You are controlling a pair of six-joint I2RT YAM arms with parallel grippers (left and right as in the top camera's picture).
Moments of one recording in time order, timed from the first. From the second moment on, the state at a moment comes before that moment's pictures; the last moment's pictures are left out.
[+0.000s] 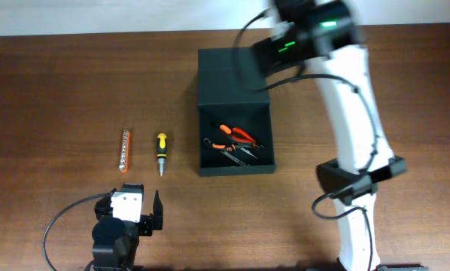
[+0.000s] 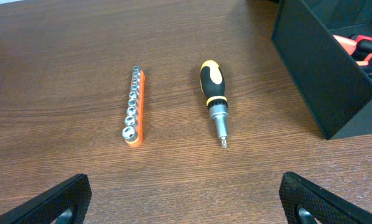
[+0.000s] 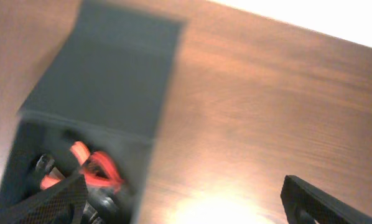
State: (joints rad) left arm -0.06 0.08 0.21 -0.63 -0.06 0.10; right arm 0.36 2.29 2.89 -1.68 0.15 0.03
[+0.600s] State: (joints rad) left arm -0.06 0.08 0.21 -0.53 -0.06 0.10; right arm -0.26 2.26 2.88 -1.69 0.15 0.15
